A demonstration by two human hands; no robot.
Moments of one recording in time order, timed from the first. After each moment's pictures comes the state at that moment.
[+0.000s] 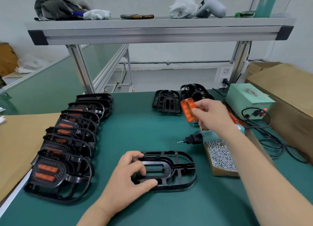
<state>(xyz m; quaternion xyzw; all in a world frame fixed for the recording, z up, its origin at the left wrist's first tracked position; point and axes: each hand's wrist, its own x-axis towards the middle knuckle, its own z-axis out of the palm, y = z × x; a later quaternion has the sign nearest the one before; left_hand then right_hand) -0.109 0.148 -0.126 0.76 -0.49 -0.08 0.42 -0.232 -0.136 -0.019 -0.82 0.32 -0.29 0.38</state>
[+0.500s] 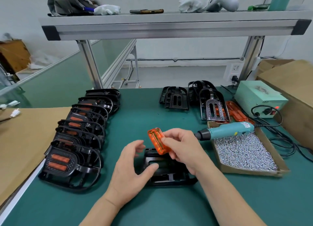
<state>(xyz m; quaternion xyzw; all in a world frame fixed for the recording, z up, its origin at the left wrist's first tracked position) -0.118 0.150 -0.112 0.76 -0.44 -0.01 0.48 -0.214 -0.012 -0.063 -0.69 0.26 -0.19 0.65</state>
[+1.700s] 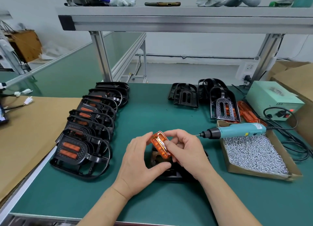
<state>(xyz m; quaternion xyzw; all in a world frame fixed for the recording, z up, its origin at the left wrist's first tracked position) -0.116 0.149 -0.118 0.77 -0.46 0.04 0.45 -0.216 0.000 -0.089 -0.74 0.19 -0.22 0.60</state>
